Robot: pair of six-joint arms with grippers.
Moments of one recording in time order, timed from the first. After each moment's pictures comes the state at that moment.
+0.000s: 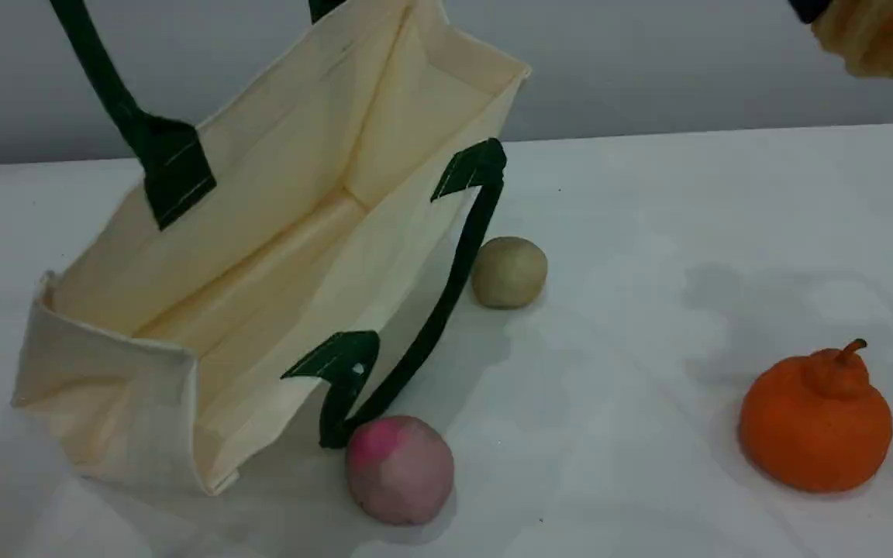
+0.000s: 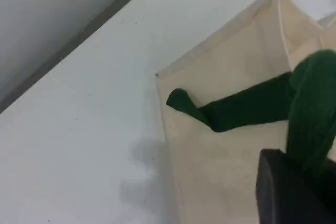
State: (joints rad) left arm -0.19 1.76 -1.92 -0.29 1.22 0.59; right arm 0.25 1.62 -1.31 0.10 0.93 0.01
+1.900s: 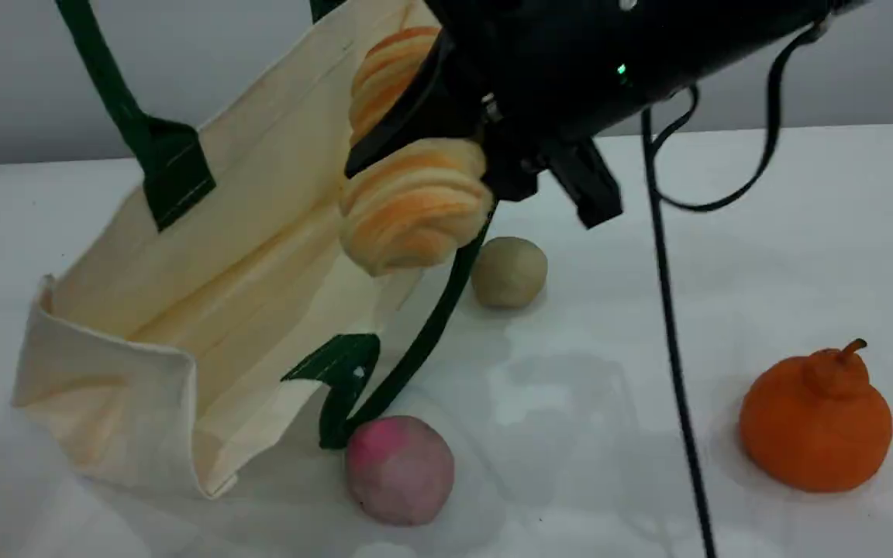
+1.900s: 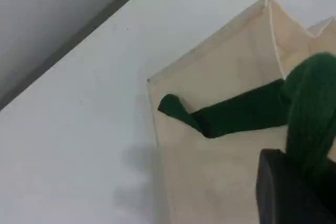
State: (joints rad) left arm -0.19 1.76 -1.92 -0.32 1.22 0.59; right arm 0.51 1.81 -0.99 1.63 0.74 -0.77
